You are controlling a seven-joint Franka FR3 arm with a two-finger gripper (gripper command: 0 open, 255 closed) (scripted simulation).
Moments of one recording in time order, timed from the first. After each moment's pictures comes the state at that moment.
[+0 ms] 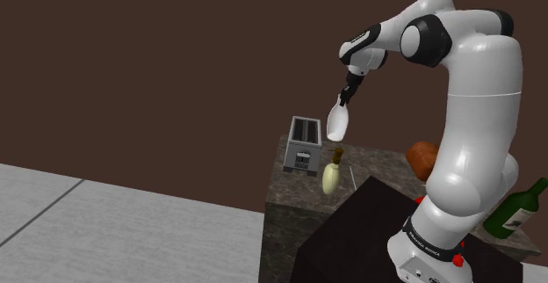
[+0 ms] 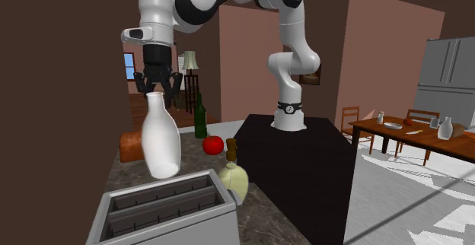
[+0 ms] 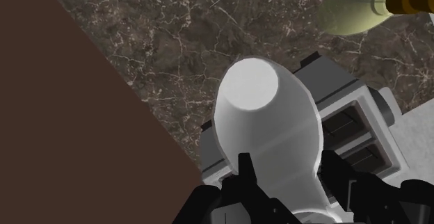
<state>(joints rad) -0.23 0.38 -0.49 -1.79 0.32 2.19 -0.95</state>
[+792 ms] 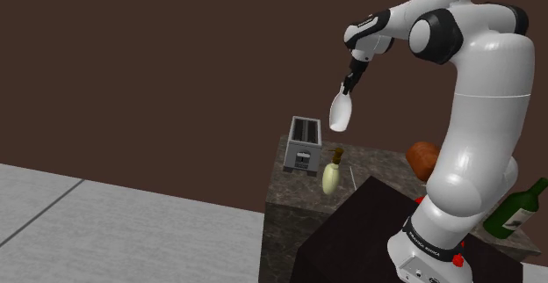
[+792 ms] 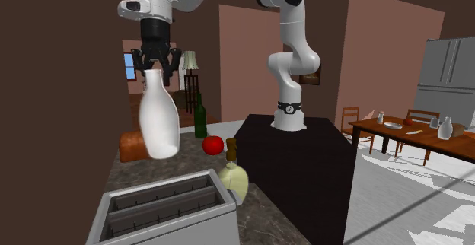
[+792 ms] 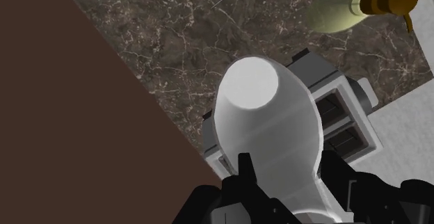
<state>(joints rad) -0.22 0.32 -0.51 -1.71 0.27 2.06 -0.90</state>
